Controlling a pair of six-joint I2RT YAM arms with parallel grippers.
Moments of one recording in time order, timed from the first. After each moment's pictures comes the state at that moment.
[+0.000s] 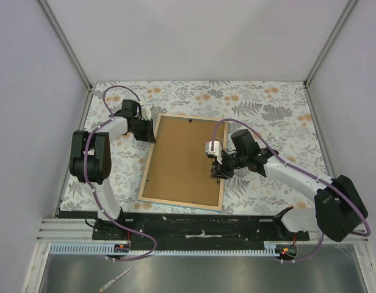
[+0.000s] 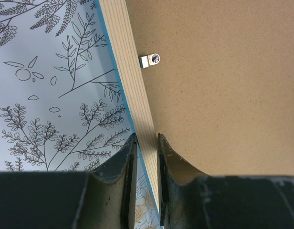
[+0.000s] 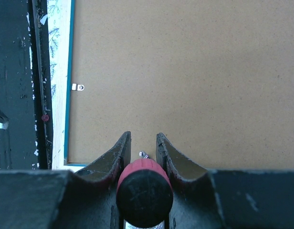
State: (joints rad) left arm -0.09 1.89 1.22 -0.44 0.40 0.09; right arm 0.59 1.32 0.76 -0.30 -0.70 -0.58
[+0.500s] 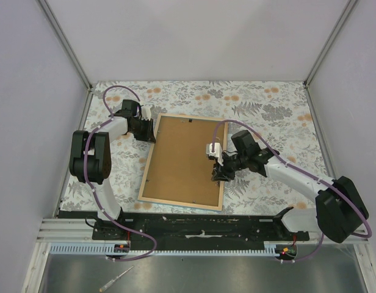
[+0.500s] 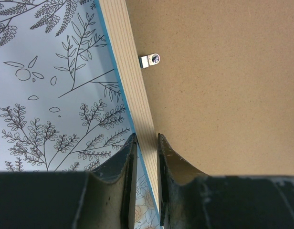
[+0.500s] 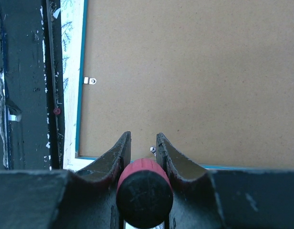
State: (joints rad) left arm -0.09 1.89 1.22 -0.44 0.40 0.09; right arm 0.59 1.30 0.76 -0.34 -0.73 -0.58
